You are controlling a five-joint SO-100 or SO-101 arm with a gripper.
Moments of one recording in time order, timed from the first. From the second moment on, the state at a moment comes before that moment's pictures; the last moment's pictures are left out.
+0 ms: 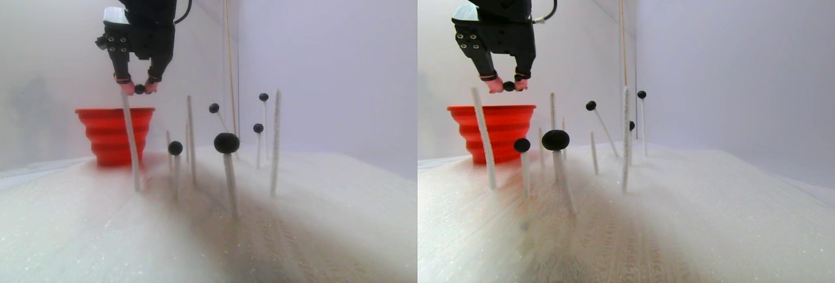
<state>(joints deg) -15.0 96.2 127.4 -8.4 -102.0</state>
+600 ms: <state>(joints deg) -17.8 94.4 123.6 -8.7 -100.5</state>
